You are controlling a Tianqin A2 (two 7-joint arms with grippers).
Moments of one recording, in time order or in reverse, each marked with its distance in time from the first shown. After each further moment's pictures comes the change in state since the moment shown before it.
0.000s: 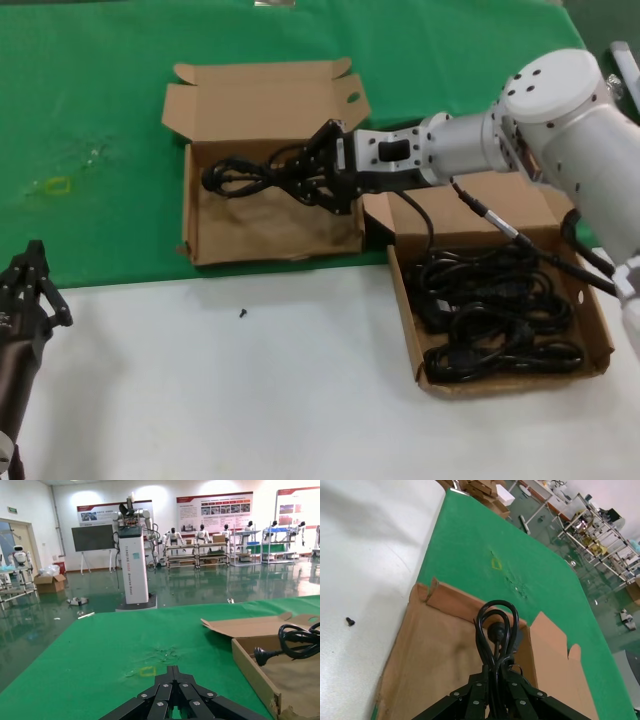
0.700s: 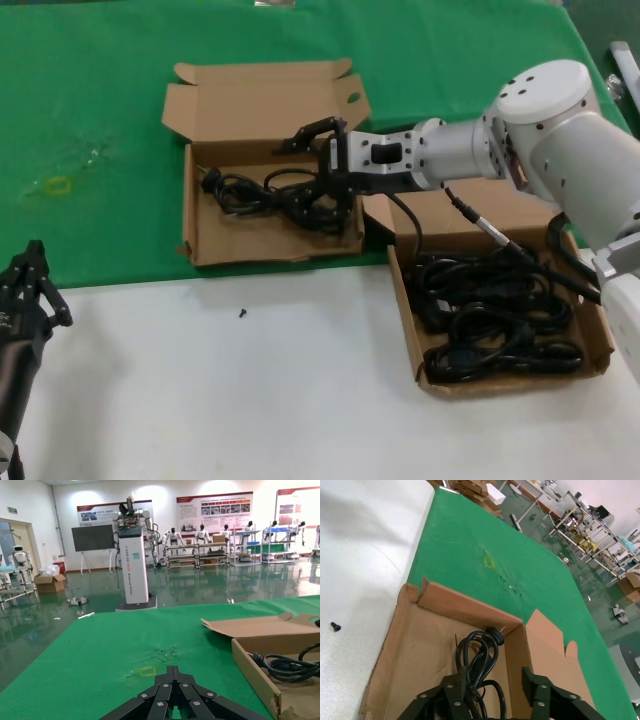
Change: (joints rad) left arm 0.000 0.000 0.000 0.000 0.000 0.000 0.000; right arm 0.053 -0.058 0.070 -0.186 0.029 0.046 -0.126
